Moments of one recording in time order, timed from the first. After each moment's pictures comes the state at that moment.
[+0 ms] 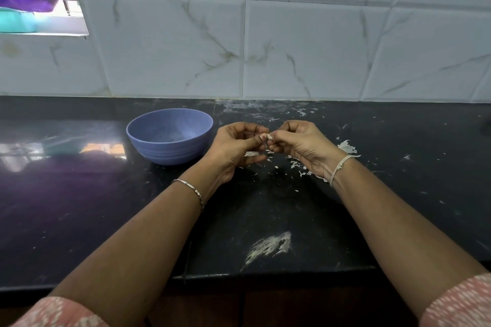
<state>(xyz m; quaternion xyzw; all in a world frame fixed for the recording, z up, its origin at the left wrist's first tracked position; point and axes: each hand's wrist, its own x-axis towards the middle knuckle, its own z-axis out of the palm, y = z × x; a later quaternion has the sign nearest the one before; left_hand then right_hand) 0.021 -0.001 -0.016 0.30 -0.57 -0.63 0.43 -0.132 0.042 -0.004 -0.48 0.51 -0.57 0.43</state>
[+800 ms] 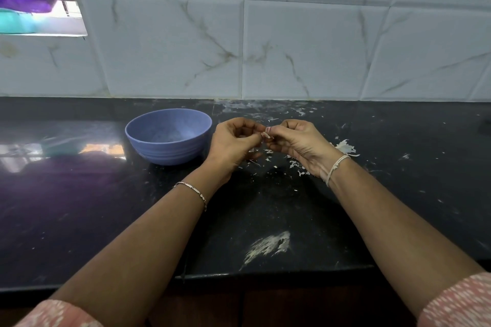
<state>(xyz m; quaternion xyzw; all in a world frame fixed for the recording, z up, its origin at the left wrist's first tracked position) 0.017 -0.001 -0.019 0.33 -0.62 -0.53 0.48 -0.130 0.039 -0.004 -0.45 0.51 -0.59 0.43</state>
